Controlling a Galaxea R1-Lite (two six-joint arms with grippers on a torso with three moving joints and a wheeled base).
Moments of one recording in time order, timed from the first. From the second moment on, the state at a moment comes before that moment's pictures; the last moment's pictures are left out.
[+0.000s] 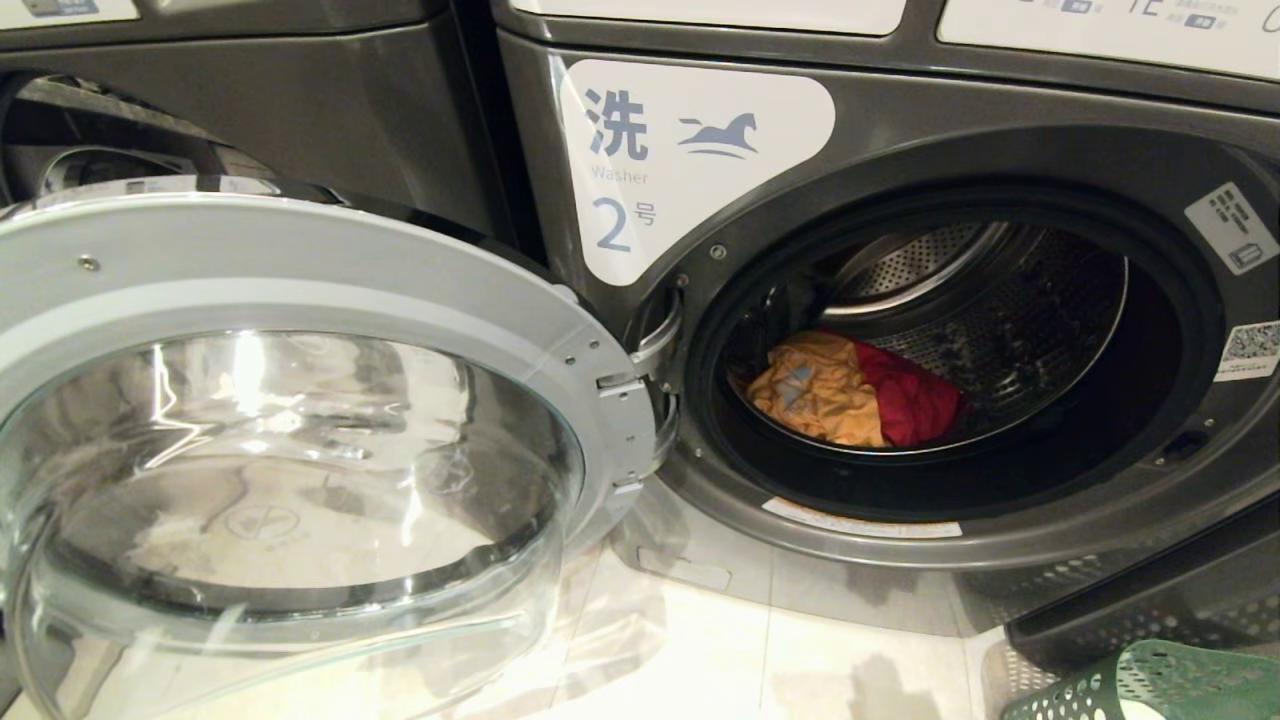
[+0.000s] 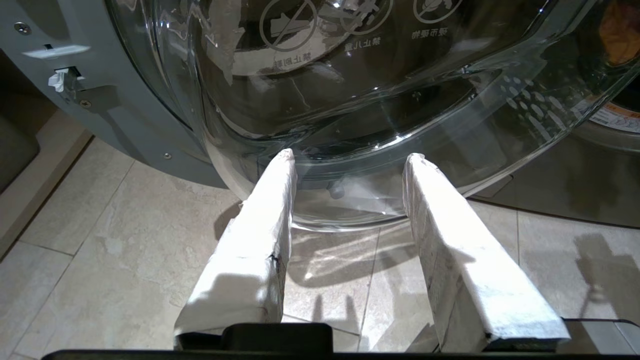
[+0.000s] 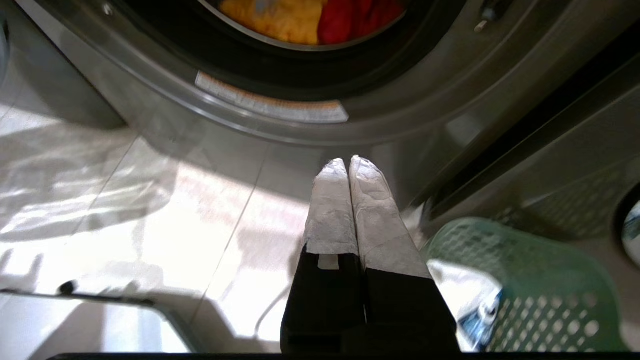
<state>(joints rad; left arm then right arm) 0.00 0.00 0.00 0.00 0.00 -0.01 0.01 0.48 -0.13 -0.17 0.02 -0.07</state>
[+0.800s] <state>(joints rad) 0.00 0.00 0.00 0.00 0.00 -0.01 0.20 1.84 -0.71 -0.64 -0.07 0.07</state>
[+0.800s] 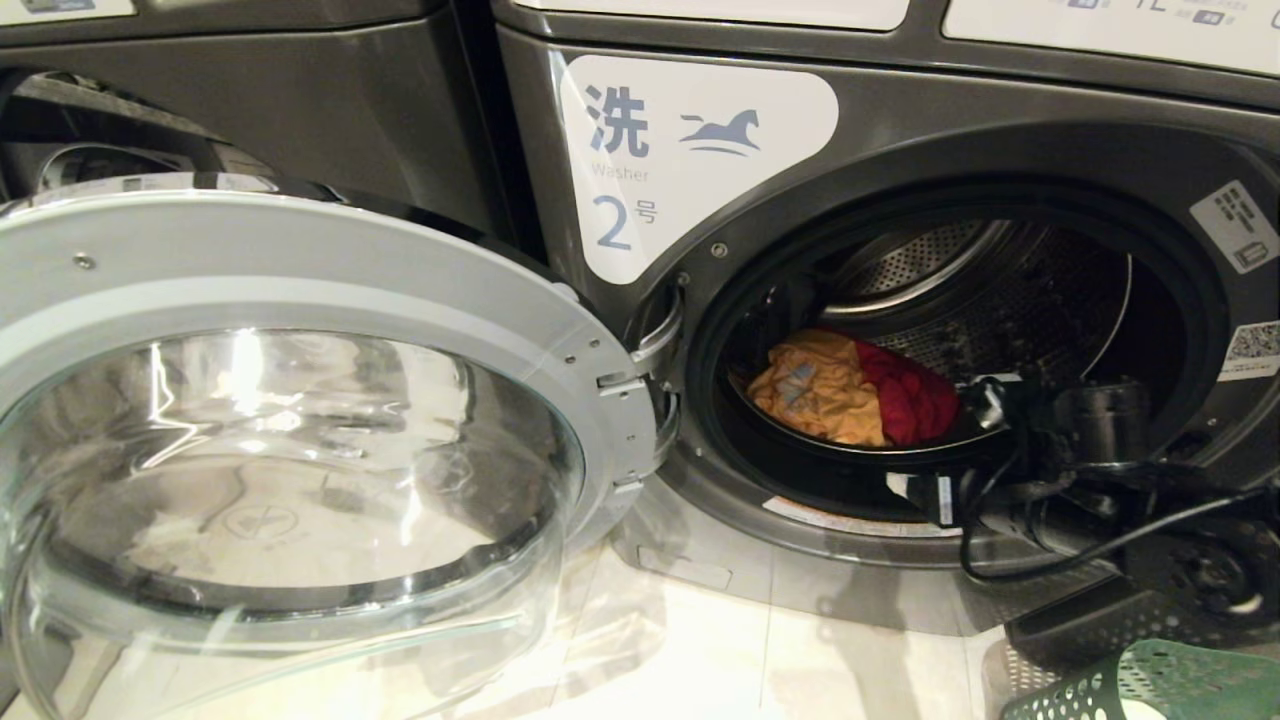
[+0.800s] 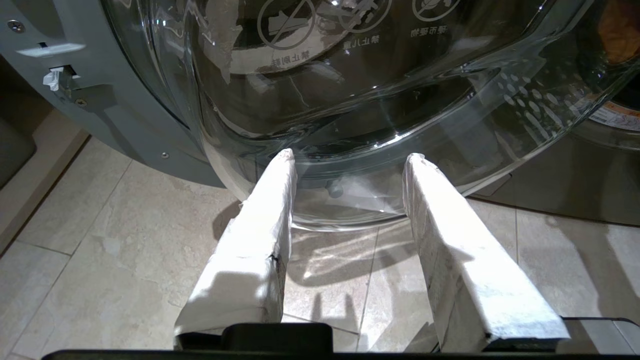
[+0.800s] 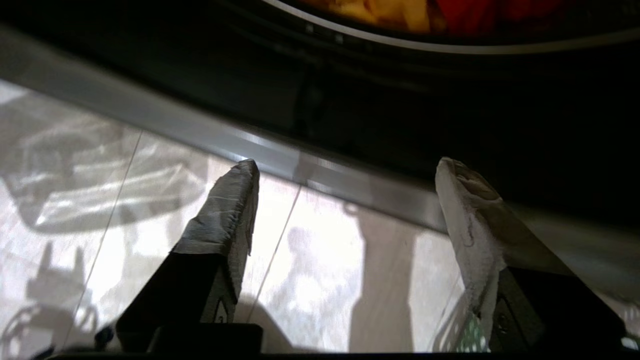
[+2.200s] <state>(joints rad) 0.00 0.00 0.00 0.00 0.00 -0.01 0.10 2.47 -1.62 -0.59 -0.30 -0.02</state>
